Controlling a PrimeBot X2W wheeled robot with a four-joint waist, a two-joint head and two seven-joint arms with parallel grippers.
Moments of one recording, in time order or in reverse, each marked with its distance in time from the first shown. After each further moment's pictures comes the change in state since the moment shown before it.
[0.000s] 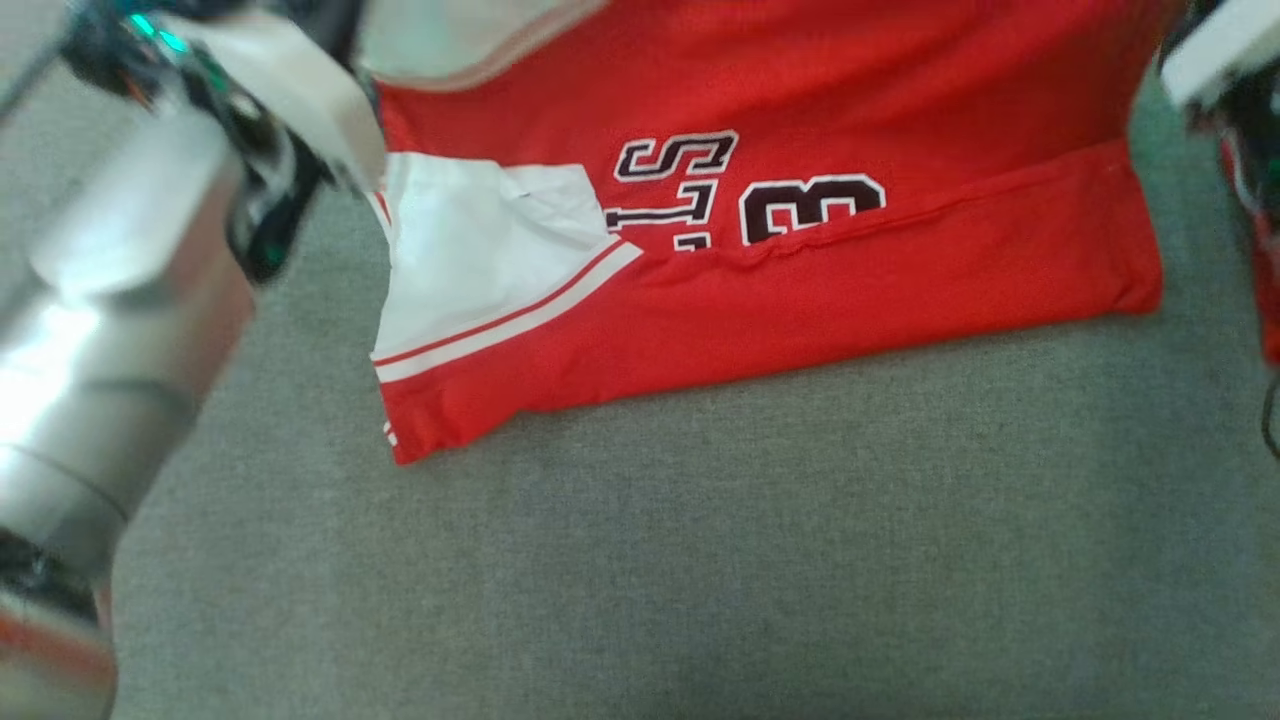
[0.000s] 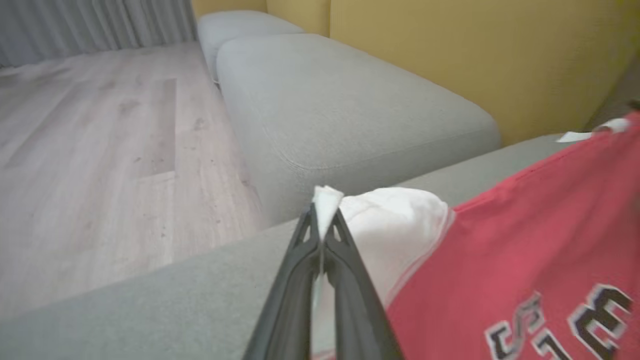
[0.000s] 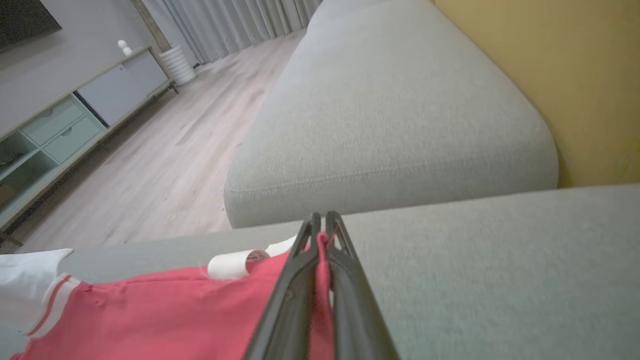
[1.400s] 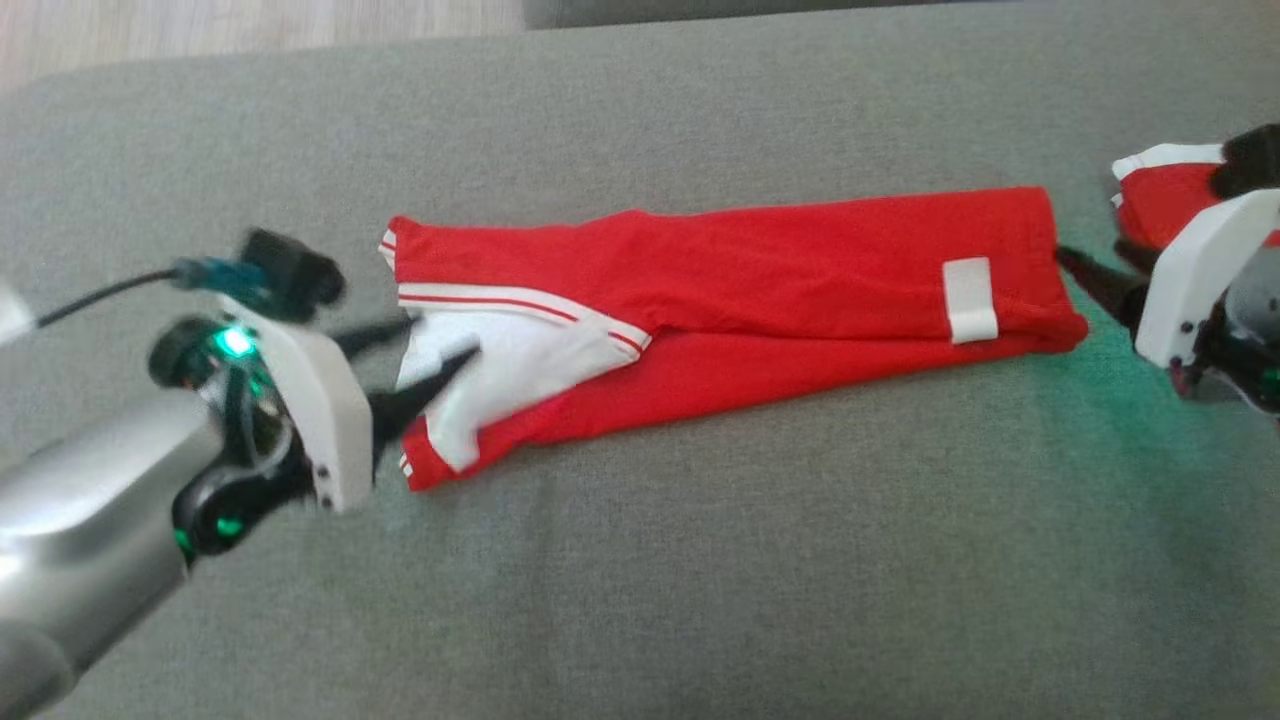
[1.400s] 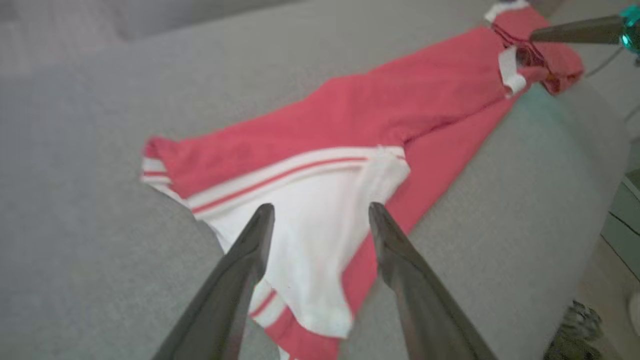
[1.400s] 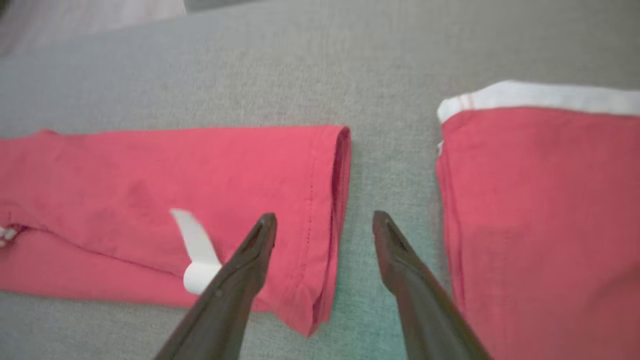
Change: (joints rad) left arm 0.310 0.383 -0.288 -0.636 -0.336 -0.004 0.381; right arm 0.240 -0.204 0.366 -0.102 0.247 0.000 0.359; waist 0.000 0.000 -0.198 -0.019
